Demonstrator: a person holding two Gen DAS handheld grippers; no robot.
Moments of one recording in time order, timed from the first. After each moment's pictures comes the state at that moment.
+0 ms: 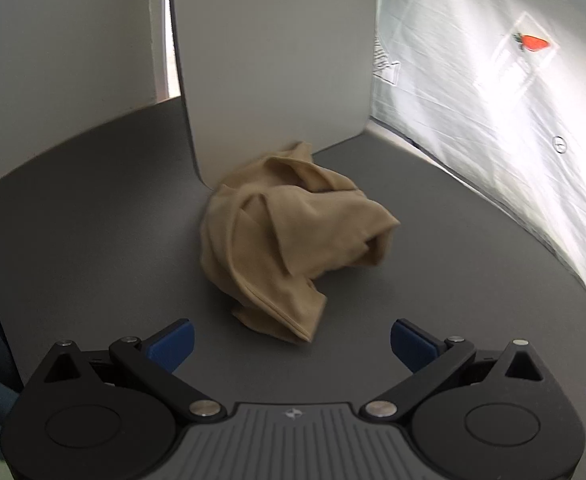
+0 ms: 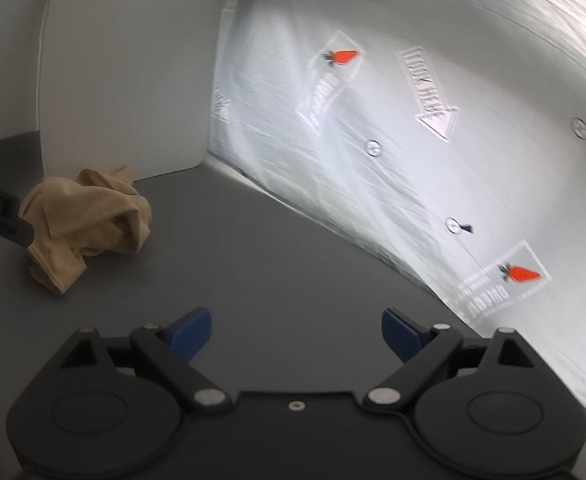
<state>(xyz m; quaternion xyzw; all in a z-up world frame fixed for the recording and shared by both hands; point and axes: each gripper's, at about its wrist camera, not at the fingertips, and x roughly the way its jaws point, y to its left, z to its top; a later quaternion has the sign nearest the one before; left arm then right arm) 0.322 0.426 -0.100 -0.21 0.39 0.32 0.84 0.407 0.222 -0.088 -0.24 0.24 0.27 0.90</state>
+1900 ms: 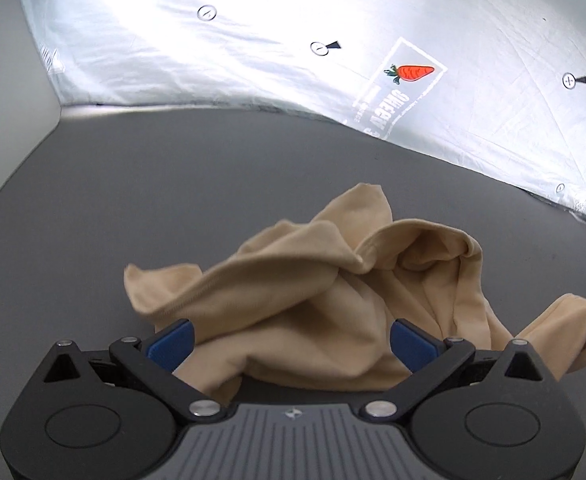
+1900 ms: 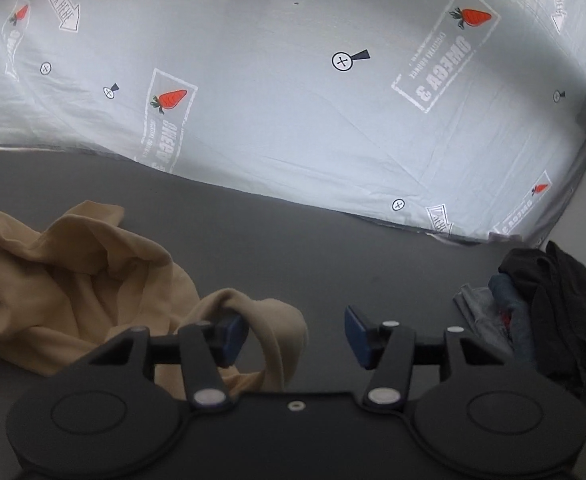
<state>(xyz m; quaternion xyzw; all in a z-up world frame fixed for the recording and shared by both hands) 0.434 0.099 -0.083 -0.06 0.46 0.04 0.89 0.422 -0.154 -0.113 -0.13 0.33 -0.06 0.93</state>
